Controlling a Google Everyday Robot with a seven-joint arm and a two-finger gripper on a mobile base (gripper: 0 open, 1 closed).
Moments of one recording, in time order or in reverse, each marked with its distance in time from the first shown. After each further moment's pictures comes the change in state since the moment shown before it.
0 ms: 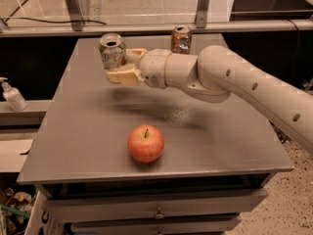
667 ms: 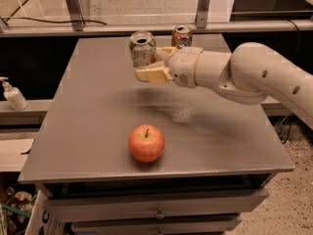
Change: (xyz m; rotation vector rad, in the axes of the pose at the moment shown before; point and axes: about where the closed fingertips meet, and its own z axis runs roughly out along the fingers) arm 0.009 -0.030 -0.072 0.123 0.092 0.012
